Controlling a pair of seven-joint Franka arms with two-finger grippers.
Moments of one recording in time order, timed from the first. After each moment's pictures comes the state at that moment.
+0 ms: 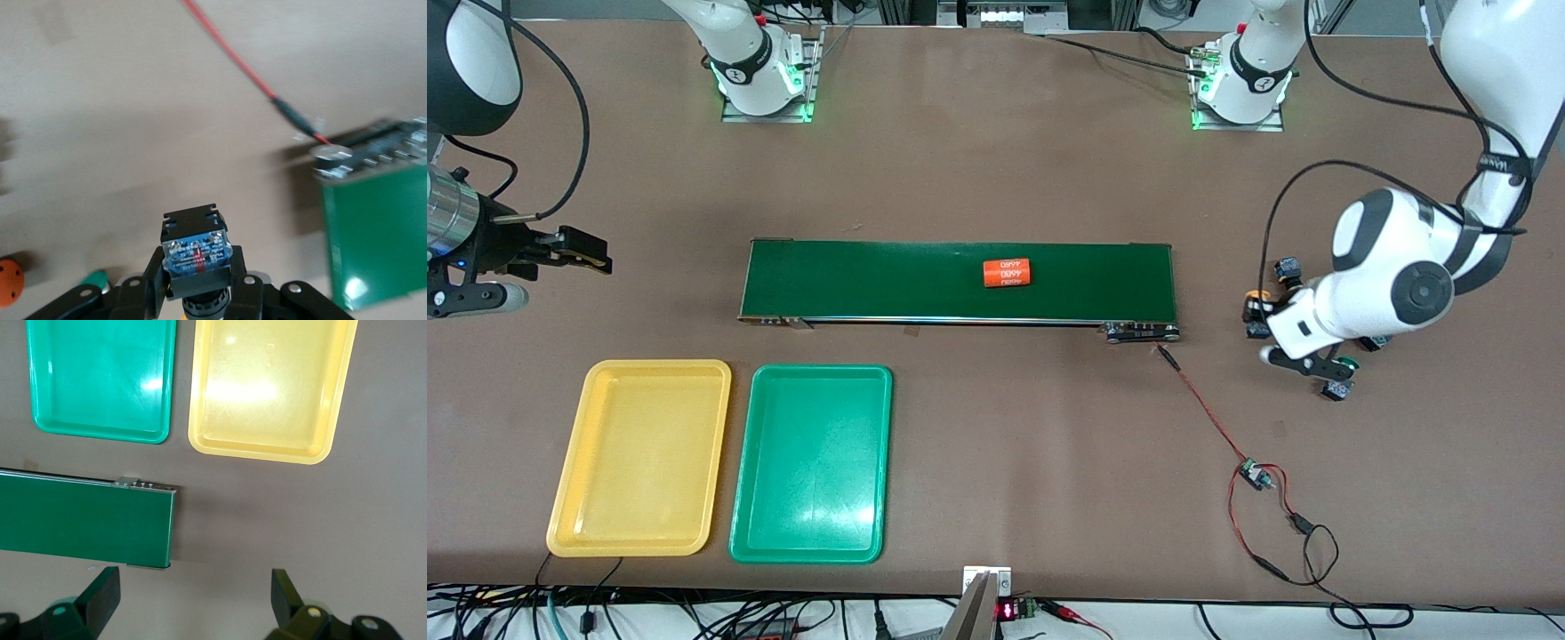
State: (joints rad) left arm 0.57 0.45 -0.78 -1.90 0.23 2.00 -0.07; right arm -0.02 0.20 0.03 -1.50 -0.02 1.60 -0.09
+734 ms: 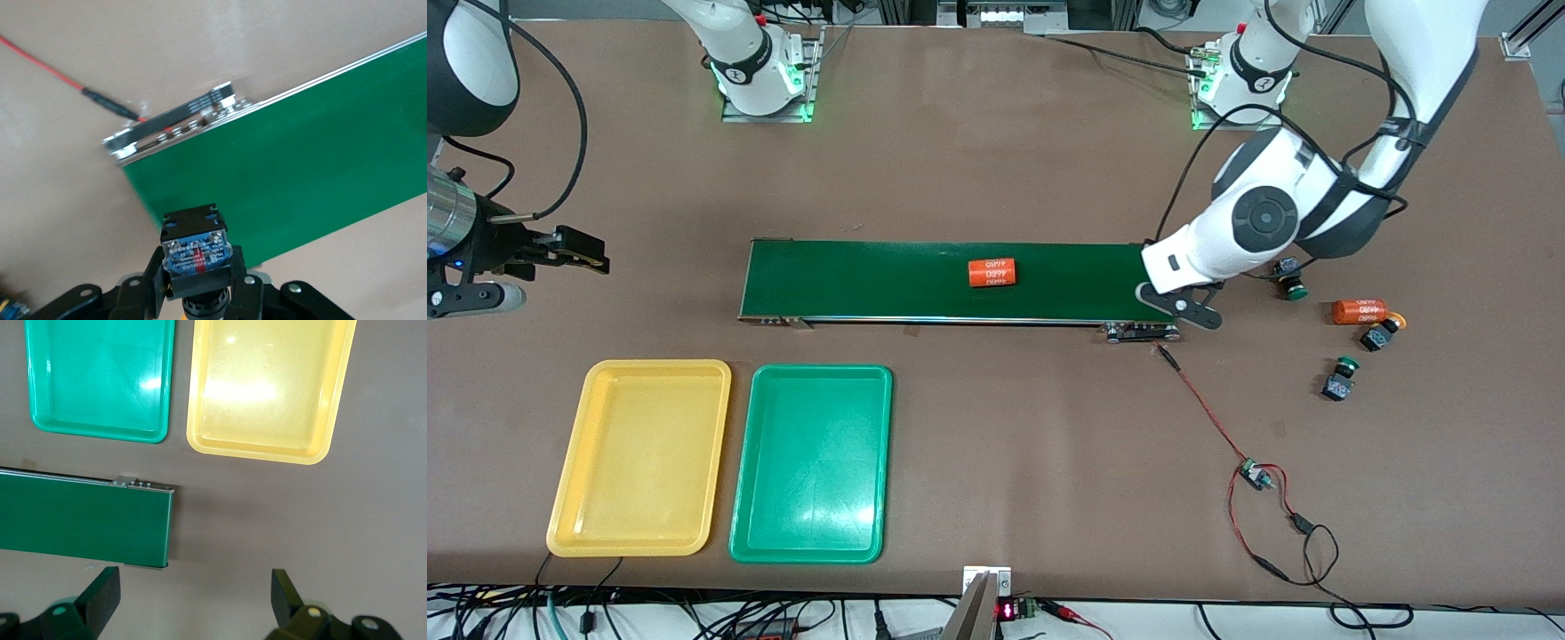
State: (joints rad) left arm 0.46 0.43 -0.94 -1.98 0.23 2.06 -0.21; right arm -0.02 0.20 0.02 -1.50 -0.02 1.60 -0.10
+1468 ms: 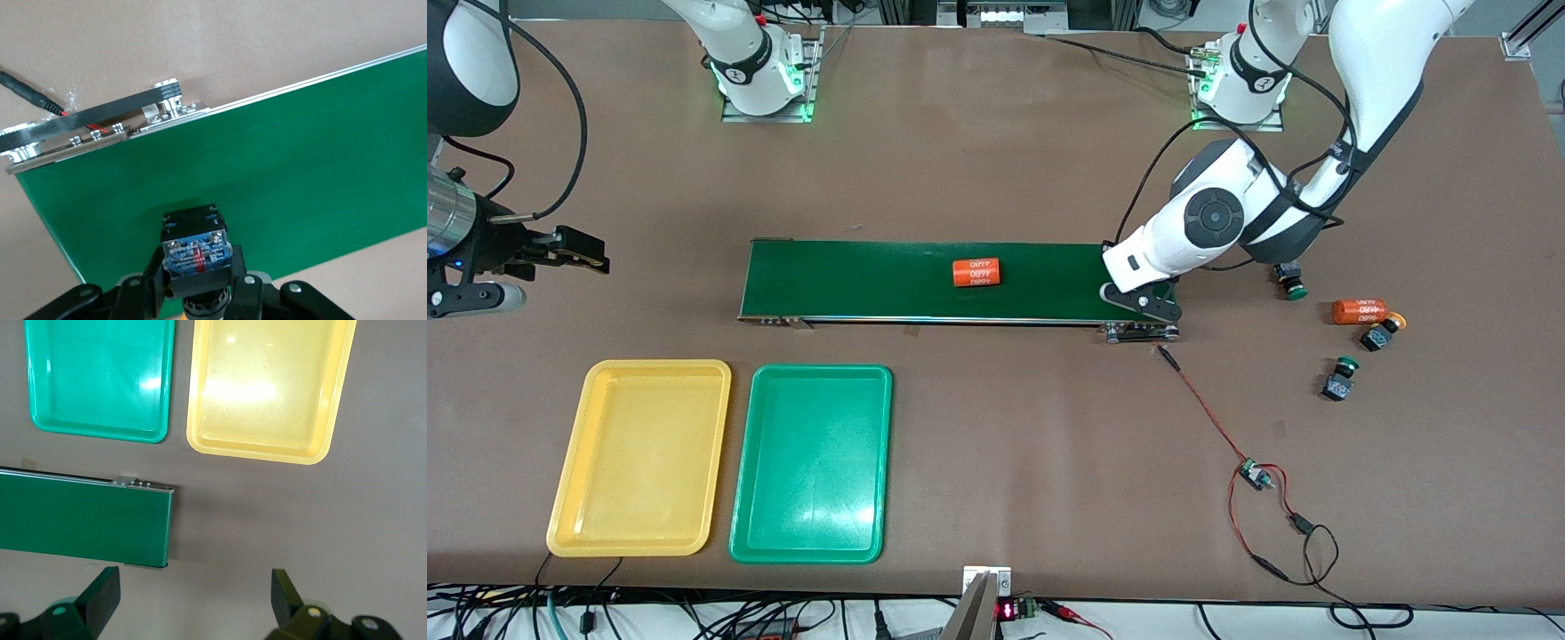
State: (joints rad) left arm 0.35 0.52 -0.89 -2.02 0.24 2.18 -0.39; right arm -0.02 0.20 0.02 -1.50 -0.02 1.60 -0.11
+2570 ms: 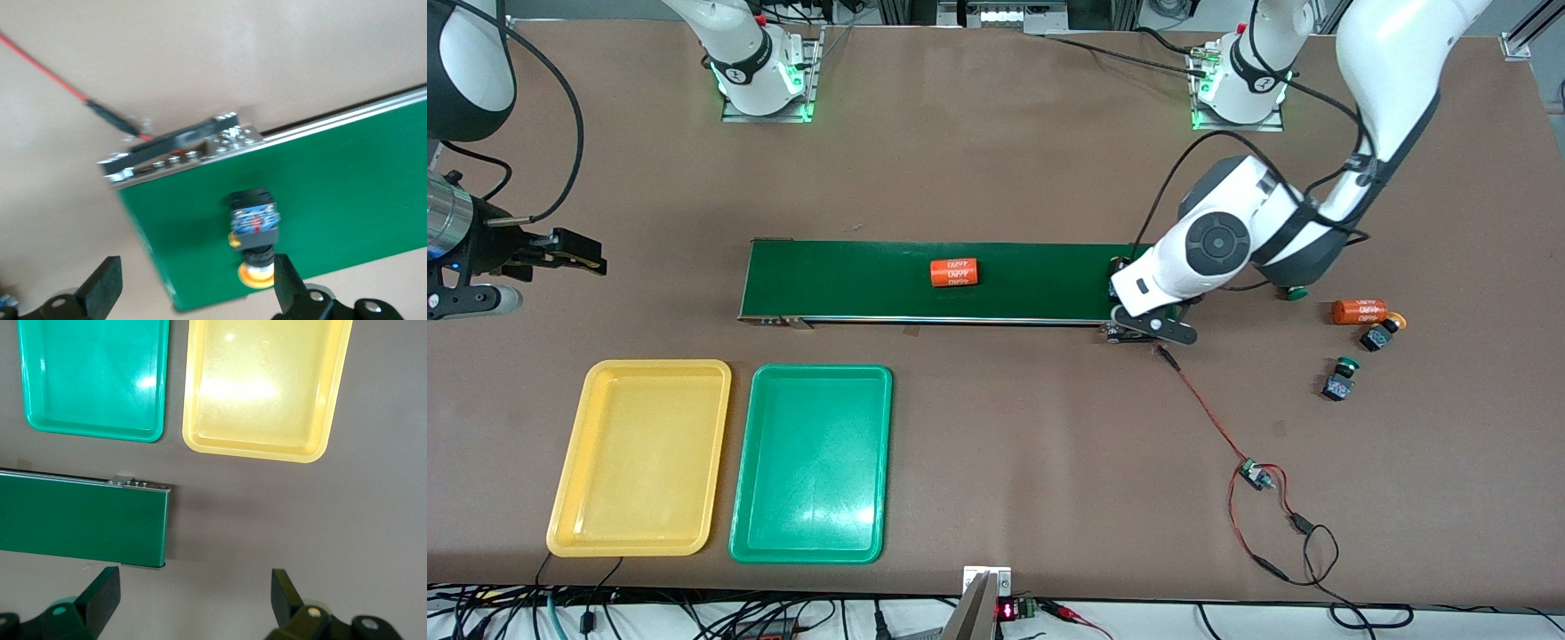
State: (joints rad) left arm 0.31 0.56 -0.86 -1.77 0.32 1.90 -0.38; right arm -0.03 0.20 0.02 -1.50 -0.02 1.60 -0.11
